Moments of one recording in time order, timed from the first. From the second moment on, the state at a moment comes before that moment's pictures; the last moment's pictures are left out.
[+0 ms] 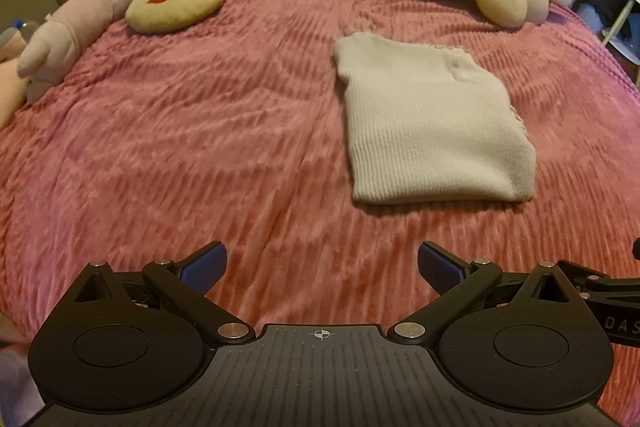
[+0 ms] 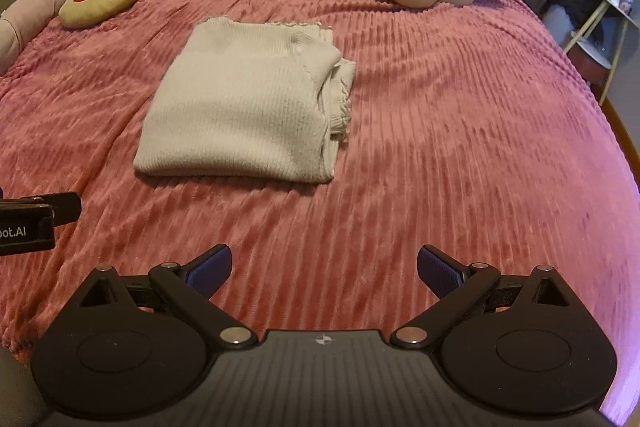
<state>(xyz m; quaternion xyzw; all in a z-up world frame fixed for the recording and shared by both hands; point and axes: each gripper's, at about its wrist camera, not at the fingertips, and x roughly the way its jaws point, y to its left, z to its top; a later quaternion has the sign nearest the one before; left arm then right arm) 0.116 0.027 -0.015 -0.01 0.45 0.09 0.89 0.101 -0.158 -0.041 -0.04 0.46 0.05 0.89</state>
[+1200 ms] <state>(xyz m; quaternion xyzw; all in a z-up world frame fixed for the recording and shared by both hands) 0.115 0.022 -0.017 0.00 0.45 0.08 0.89 0.097 -0.156 -0.038 -0.04 0.46 0.06 0.89</state>
